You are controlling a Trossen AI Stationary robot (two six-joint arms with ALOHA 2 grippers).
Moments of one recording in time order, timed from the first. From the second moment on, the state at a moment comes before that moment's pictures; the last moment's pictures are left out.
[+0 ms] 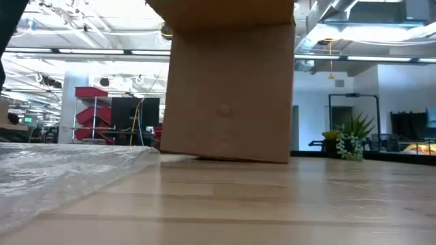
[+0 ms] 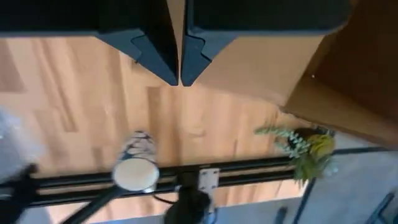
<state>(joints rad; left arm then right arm) -0.19 1.95 2.23 -1.01 -0.29 -0.02 0.91 2.12 2.36 -1.46 0.40 1.52</state>
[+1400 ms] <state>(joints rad) 0.05 1.93 2.23 -0.70 -0.38 -0.45 0.91 2.11 2.35 -1.43 0.43 1.49</state>
